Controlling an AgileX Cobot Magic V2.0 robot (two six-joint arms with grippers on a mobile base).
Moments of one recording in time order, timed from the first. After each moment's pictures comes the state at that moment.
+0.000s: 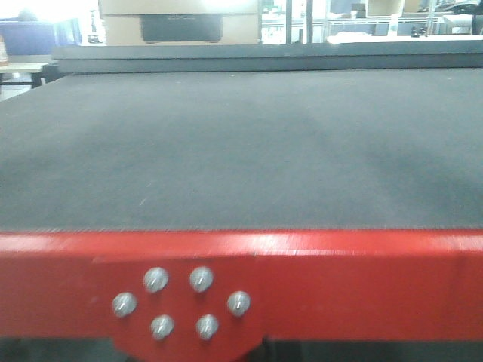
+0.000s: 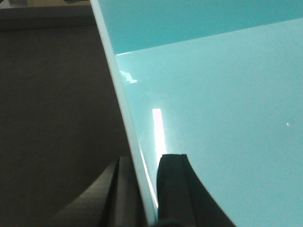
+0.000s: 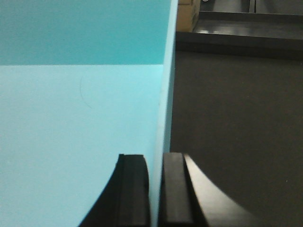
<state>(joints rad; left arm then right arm) -0.41 1.44 -1.69 0.33 0.79 -0.34 0.20 1.49 -1.70 0.10 0.64 0.02</state>
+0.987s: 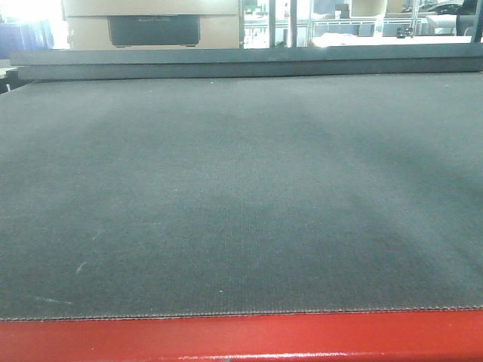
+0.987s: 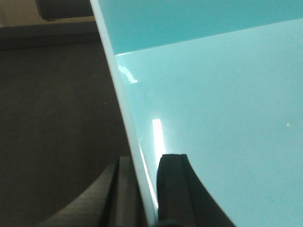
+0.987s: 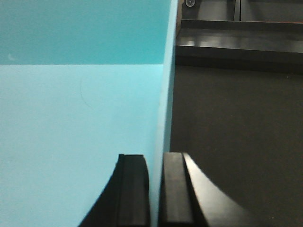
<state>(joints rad) -0.41 1.44 -1.69 0.33 0.79 -0.34 0.20 1.49 -1.70 0.10 0.64 0.02</state>
